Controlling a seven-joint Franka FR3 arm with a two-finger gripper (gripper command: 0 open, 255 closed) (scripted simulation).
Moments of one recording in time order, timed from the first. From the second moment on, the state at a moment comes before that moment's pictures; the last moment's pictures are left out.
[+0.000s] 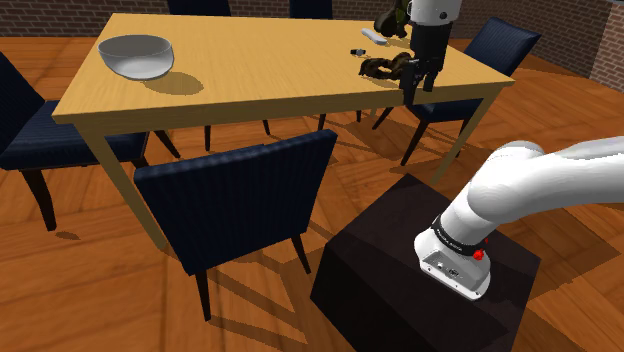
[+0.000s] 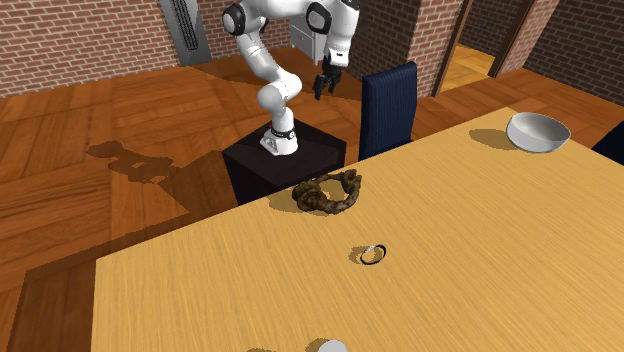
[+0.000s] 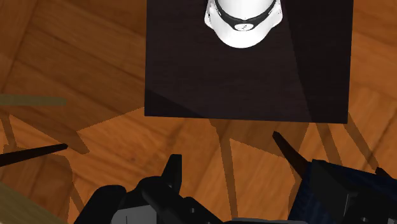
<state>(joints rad) 0.01 -0.77 0.04 -2.40 -0.07 1.43 0.04</state>
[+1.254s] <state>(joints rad) -0.08 -0.32 -0.26 -2.12 -0.18 1.70 -0.30</state>
